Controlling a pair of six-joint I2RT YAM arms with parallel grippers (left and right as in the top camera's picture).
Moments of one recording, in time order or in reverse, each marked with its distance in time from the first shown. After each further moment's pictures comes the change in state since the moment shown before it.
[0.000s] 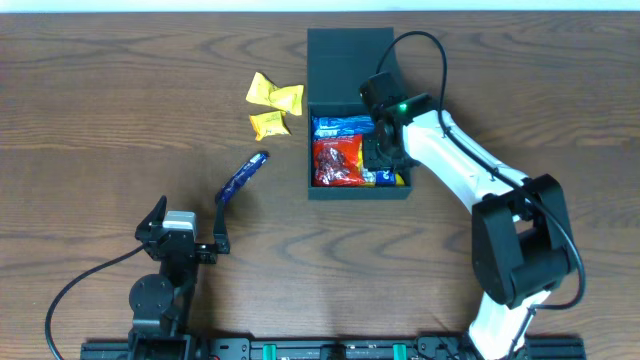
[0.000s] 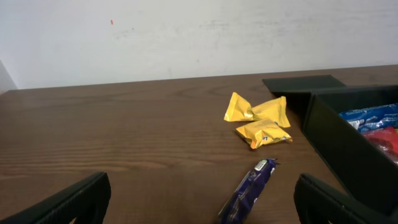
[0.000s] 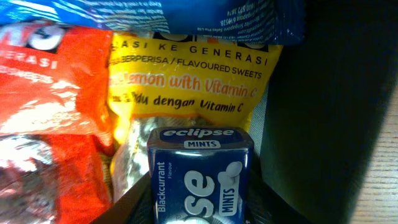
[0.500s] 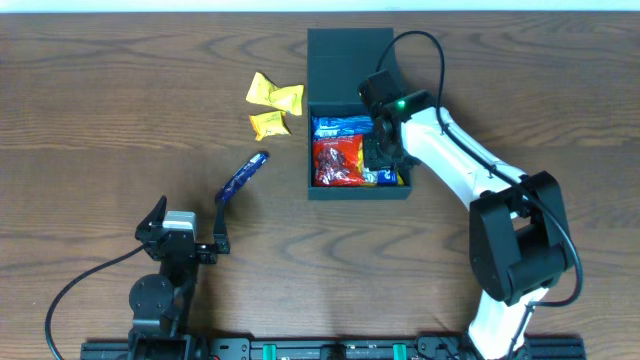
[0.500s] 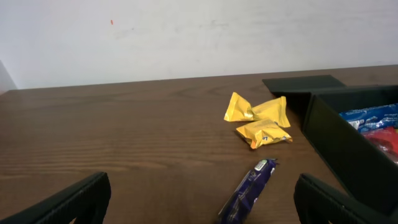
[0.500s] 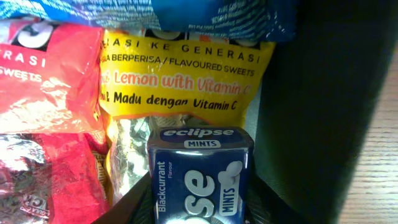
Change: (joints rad) left arm 0.000 0.000 0.000 0.000 0.000 0.000; right arm 0.000 0.011 0.034 -0.041 0.018 0.000
